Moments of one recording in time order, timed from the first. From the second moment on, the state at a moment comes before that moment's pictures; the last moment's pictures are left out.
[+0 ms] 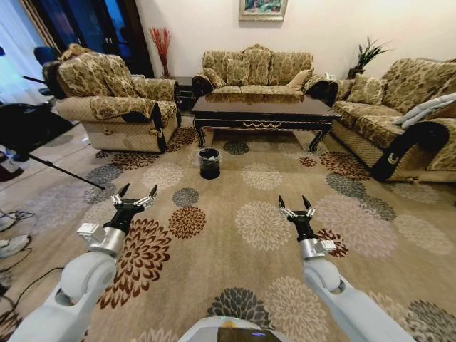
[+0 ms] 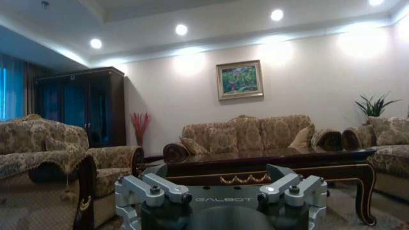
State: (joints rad) left arm 1.57 -0.95 -0.81 -2.23 -0.67 0.07 -0.13; right arm -1.24 0.89 0.19 1.86 0.56 0.41 0.33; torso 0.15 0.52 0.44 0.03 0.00
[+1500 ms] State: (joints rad) left arm 1.57 -0.95 -0.81 -2.23 -0.67 0.07 -0.13; right arm -1.24 0.89 0.19 1.86 0.56 0.41 0.33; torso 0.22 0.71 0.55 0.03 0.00
